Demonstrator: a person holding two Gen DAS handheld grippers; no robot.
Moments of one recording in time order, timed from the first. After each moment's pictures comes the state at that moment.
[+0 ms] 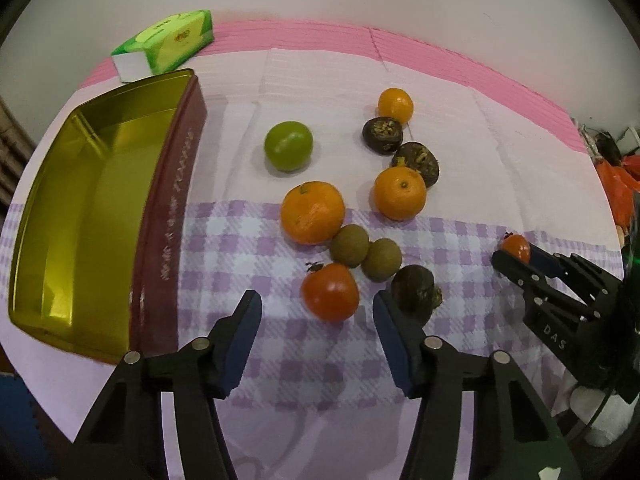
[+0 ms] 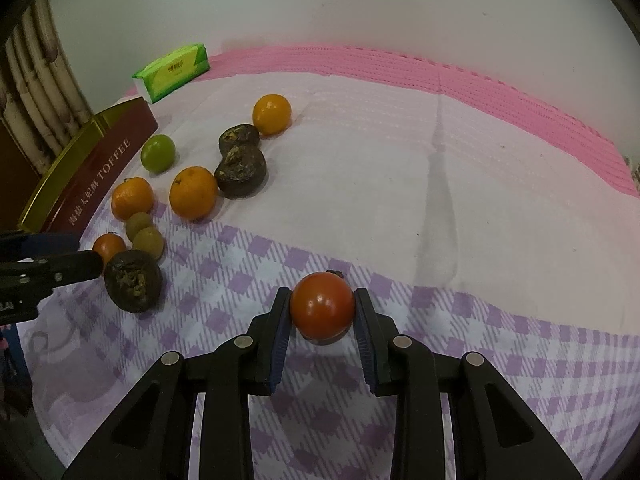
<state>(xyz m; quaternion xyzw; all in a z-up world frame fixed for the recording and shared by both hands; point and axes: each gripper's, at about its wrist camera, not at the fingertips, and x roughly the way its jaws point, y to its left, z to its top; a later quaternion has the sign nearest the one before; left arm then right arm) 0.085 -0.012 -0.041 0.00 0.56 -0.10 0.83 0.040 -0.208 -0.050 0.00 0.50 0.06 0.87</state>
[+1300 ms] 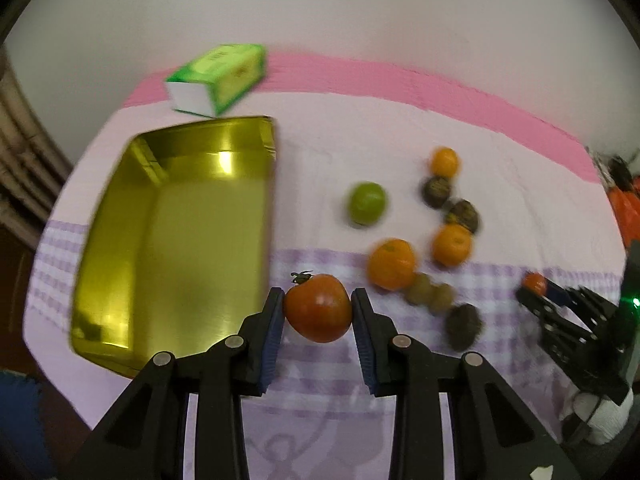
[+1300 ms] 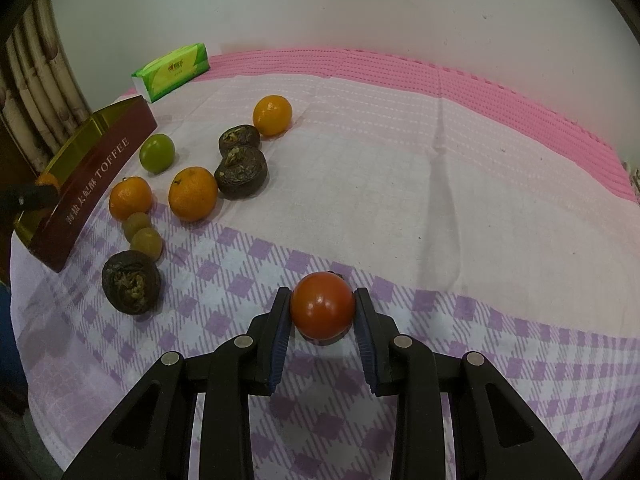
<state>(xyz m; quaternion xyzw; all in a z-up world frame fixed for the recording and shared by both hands) 0.100 0.045 -0.003 0.00 0.52 -0.05 0.85 0.040 -0.204 -0.051 -0.01 0.49 0.06 0.87</state>
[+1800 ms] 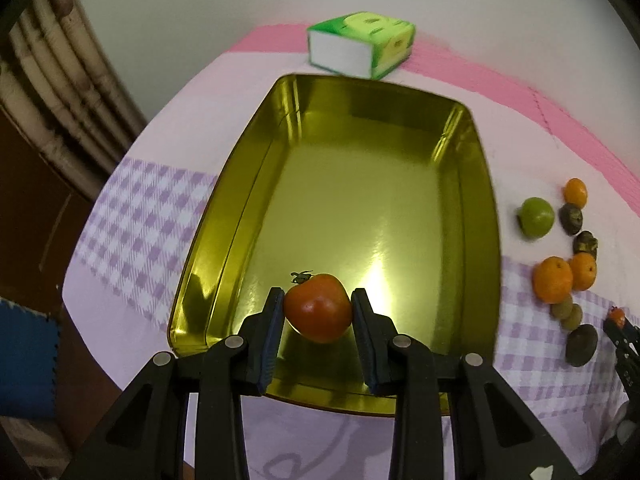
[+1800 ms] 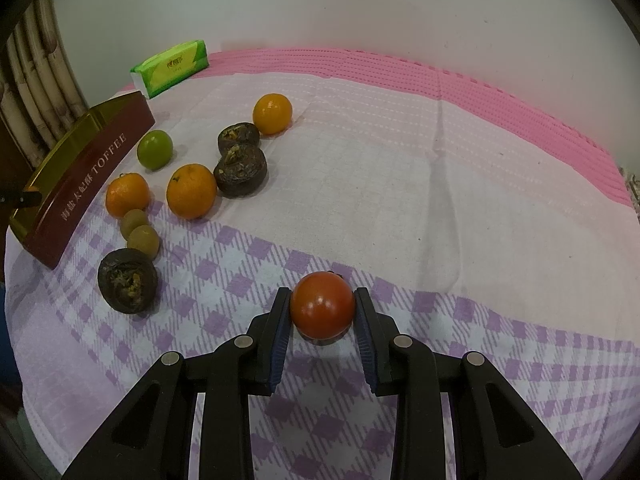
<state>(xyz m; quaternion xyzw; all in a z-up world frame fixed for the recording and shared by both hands) 0.117 0.155 -0.040 -0.03 0.55 0.07 0.83 0.041 -0.200 -0.051 -0.03 0.49 0.05 0.87</state>
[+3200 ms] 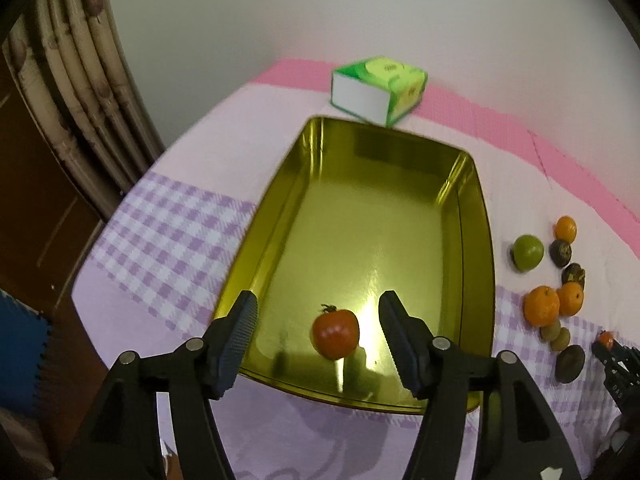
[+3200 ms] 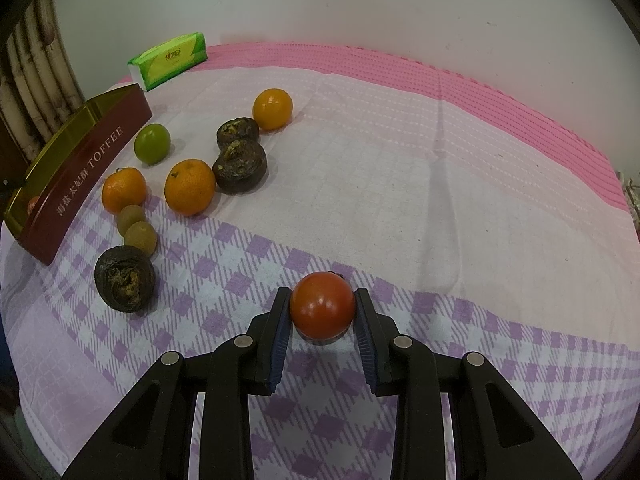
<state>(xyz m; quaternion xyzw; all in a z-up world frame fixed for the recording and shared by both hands) 0.096 0.170 -0.009 -0.05 0.48 0.09 0.87 0.044 -0.196 -0.052 -0.03 0.50 0.04 0.86</state>
